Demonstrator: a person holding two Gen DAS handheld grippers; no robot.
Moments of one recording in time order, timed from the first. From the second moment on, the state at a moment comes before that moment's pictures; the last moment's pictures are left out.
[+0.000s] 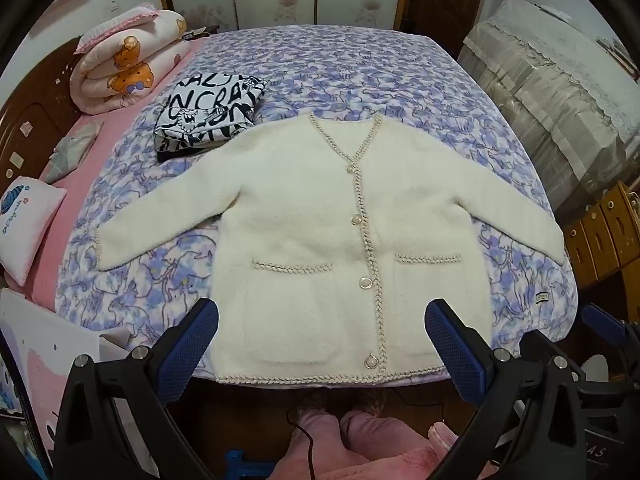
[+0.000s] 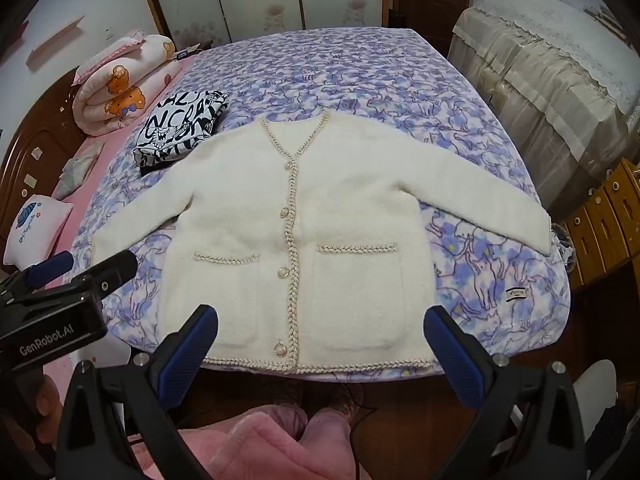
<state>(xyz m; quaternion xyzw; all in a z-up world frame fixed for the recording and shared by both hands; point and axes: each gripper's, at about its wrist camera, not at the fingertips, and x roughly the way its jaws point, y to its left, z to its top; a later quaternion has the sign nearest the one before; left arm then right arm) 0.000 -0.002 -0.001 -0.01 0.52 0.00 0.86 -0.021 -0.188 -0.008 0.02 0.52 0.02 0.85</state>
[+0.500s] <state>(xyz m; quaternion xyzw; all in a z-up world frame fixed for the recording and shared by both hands) 0.003 0.004 -0.002 -0.02 0.52 0.00 0.85 -0.018 -0.188 -0.009 0.02 0.53 0.01 0.85</state>
